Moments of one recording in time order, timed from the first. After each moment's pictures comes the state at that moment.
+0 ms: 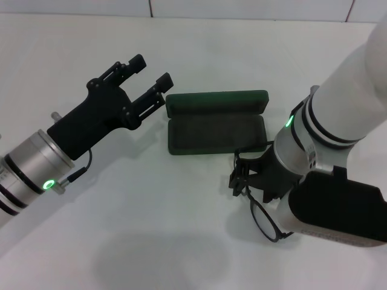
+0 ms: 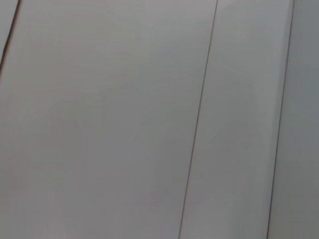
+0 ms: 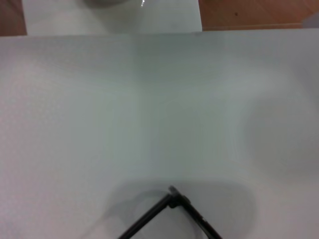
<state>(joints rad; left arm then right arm) -0.52 -2.09 2.84 -0.10 -0.81 1.60 -0.70 0.79 2.03 -2.02 -1.41 -2.47 -1.42 1.04</state>
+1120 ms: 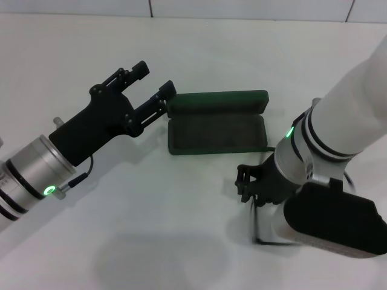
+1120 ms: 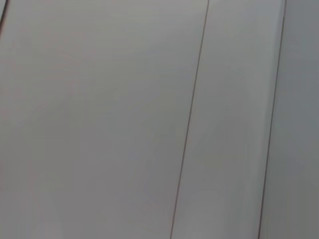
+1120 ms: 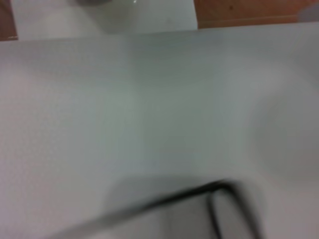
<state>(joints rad) -0.51 -2.09 2.84 -0.10 -0.79 1.61 -0.69 0.76 2.03 -2.07 -1.40 -2.48 -1.36 1.09</state>
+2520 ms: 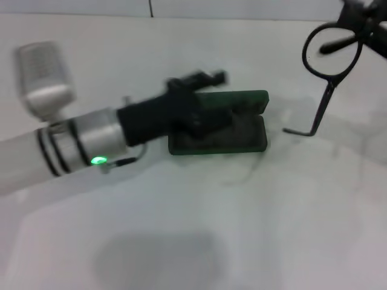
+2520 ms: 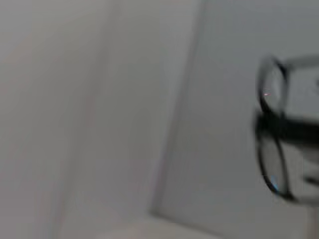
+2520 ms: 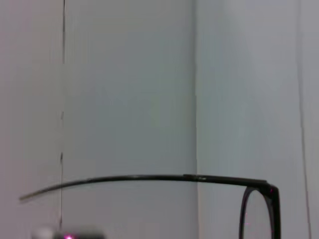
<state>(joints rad) -0.73 -2.09 2.84 -0.11 -0.53 1.55 -0.85 0.47 2.00 -0.84 -0.87 -1.45 -1.67 1.35</state>
